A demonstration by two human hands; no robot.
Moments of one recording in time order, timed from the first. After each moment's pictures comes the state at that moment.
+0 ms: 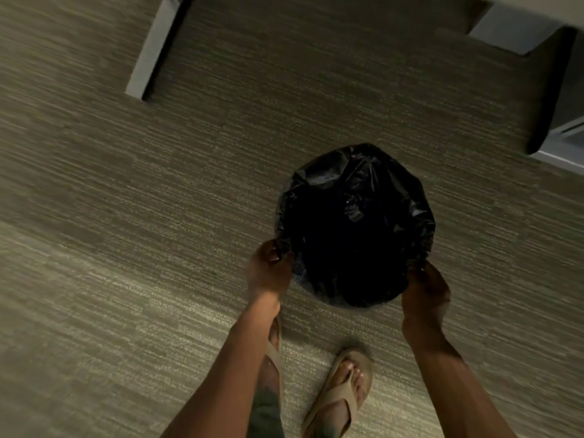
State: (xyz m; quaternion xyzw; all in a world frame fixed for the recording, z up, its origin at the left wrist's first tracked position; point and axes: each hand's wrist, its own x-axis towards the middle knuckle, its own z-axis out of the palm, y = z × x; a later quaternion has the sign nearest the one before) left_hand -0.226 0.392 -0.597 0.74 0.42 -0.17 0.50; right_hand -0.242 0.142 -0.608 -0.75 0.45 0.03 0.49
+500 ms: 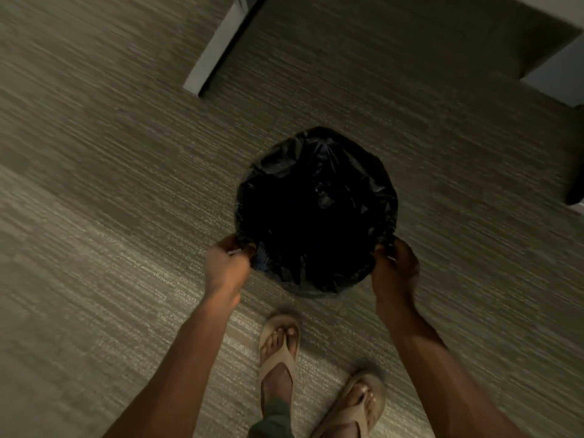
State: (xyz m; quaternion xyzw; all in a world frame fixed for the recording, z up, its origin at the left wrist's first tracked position) left_hand -0.238 0.542 -0.587 0.65 0.49 -0.06 0.58; right_hand -0.179 0.285 -0.572 -0.81 0.32 0.12 0.48
